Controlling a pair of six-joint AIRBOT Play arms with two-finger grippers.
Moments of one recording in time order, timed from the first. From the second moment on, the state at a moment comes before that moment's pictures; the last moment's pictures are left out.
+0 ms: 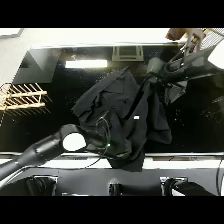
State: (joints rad) left arm -0.99 -1.23 1.11 0.89 -0.88 -2.31; right arm 0.25 -1.26 1.75 -1.35 1.46 1.96
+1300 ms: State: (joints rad) left arm -0.53 -1.42 1.26 1.11 -0.95 -1.38; right arm 0.12 -1.08 1.33 -1.62 1.67 1.96
